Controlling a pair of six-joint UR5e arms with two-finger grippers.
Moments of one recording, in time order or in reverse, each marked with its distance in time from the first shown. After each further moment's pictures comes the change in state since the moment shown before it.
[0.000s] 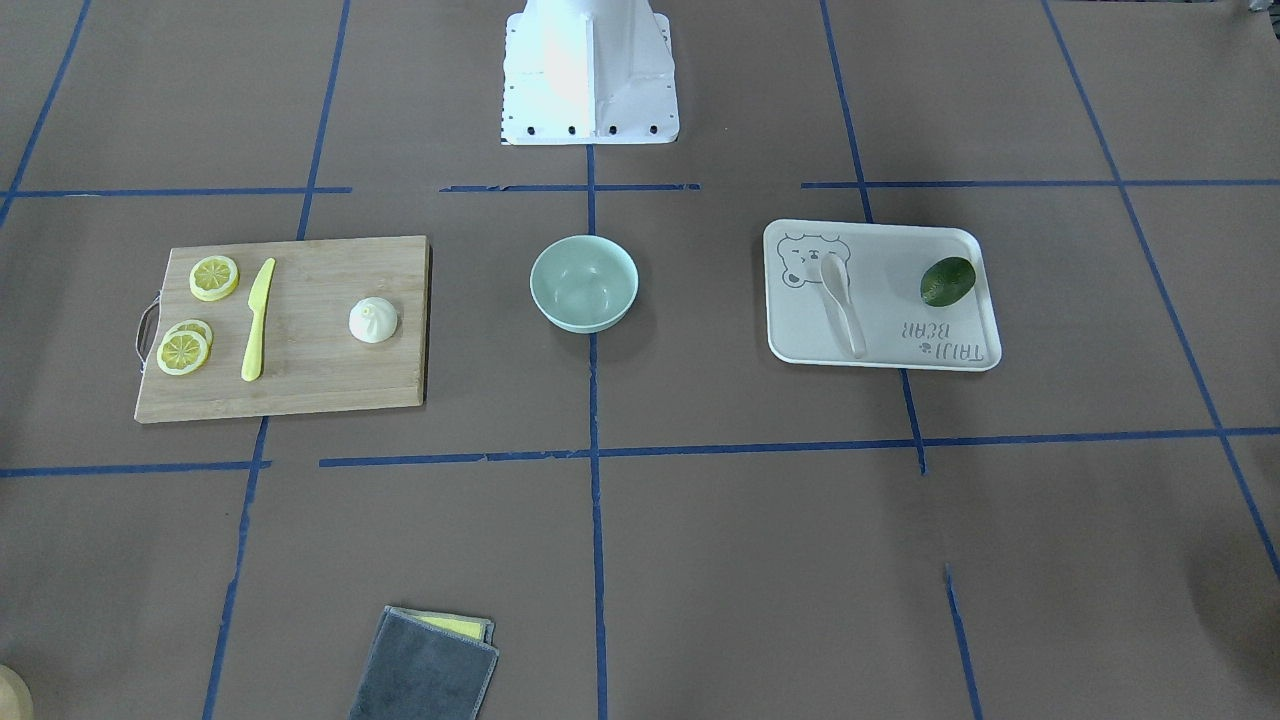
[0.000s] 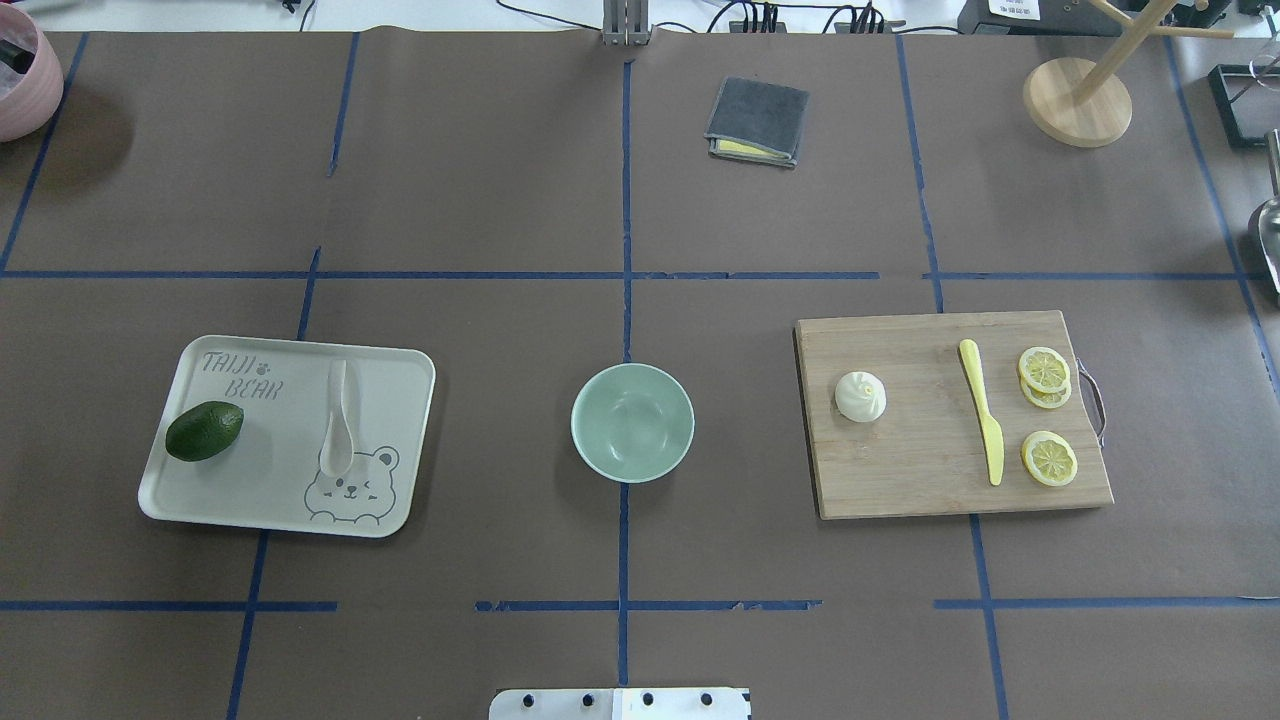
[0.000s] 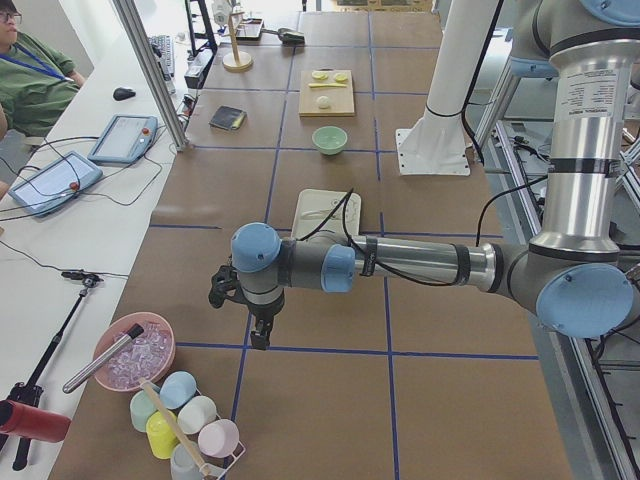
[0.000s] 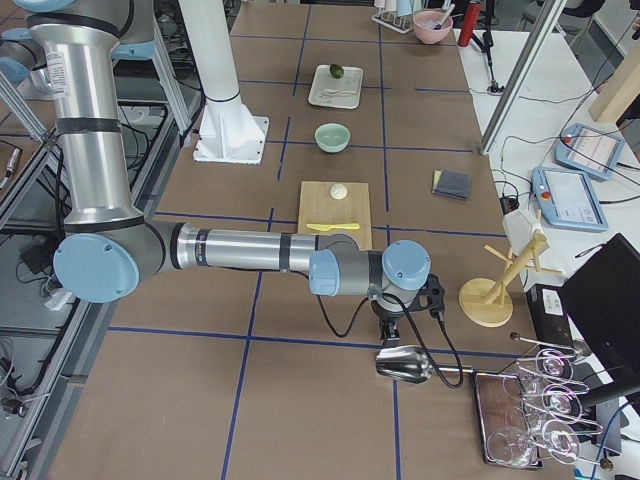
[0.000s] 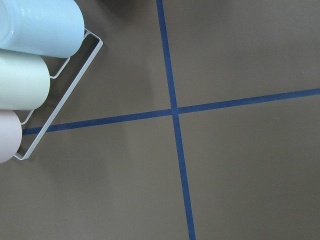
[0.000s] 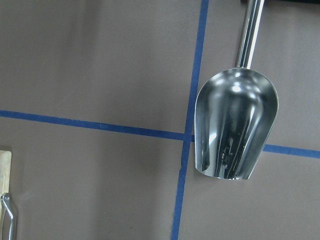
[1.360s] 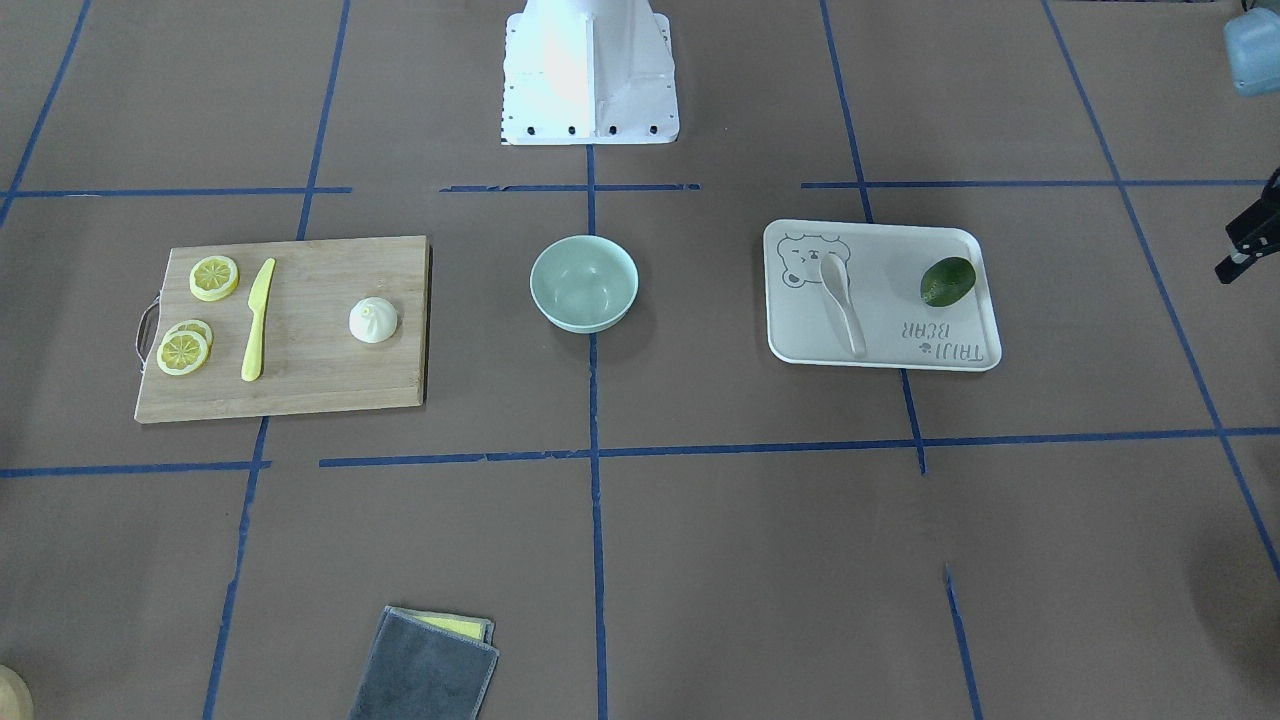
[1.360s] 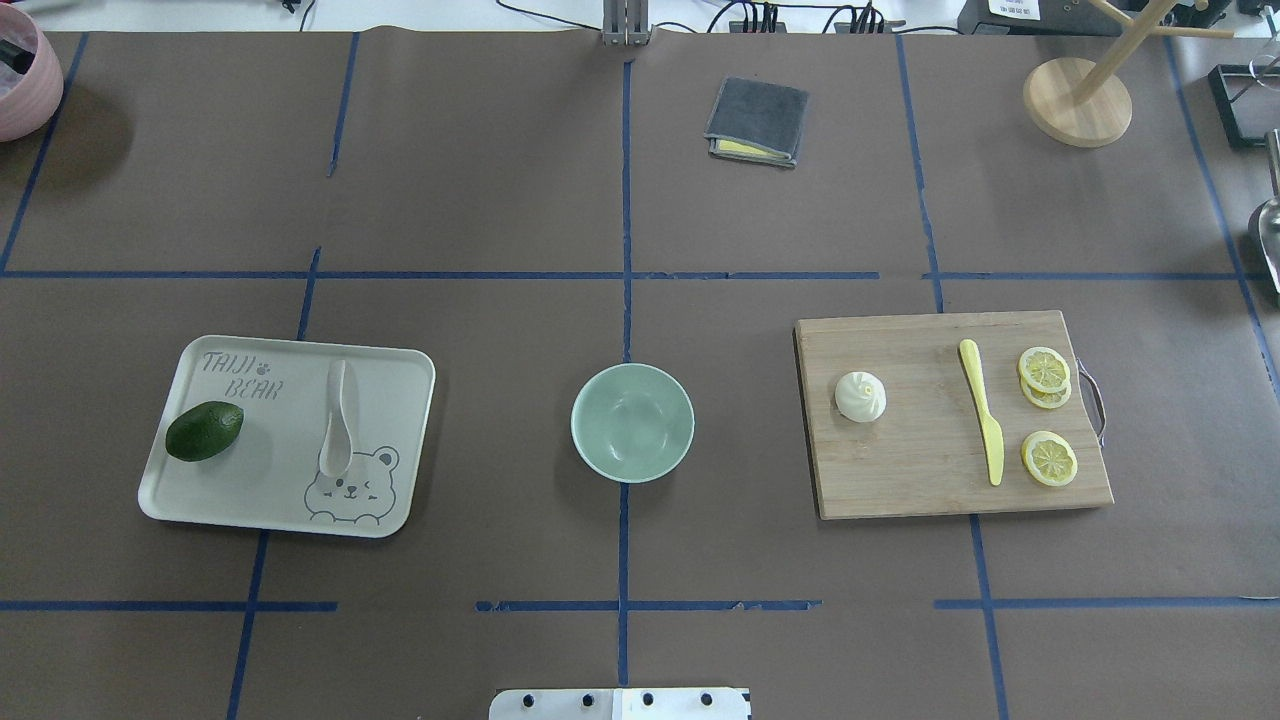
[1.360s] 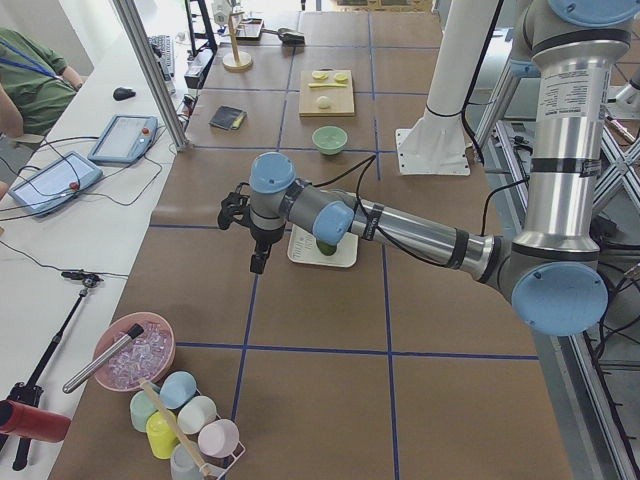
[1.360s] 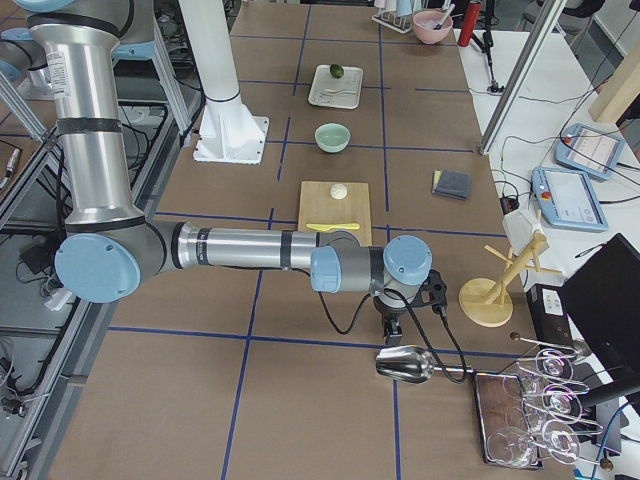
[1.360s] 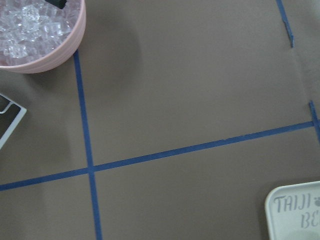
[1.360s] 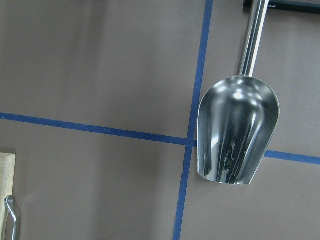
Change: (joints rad) left arm 0.218 -0.006 -0.218 -0.216 0.007 -0.430; right arm 0.000 0.004 0.011 0.000 -0.005 0.001
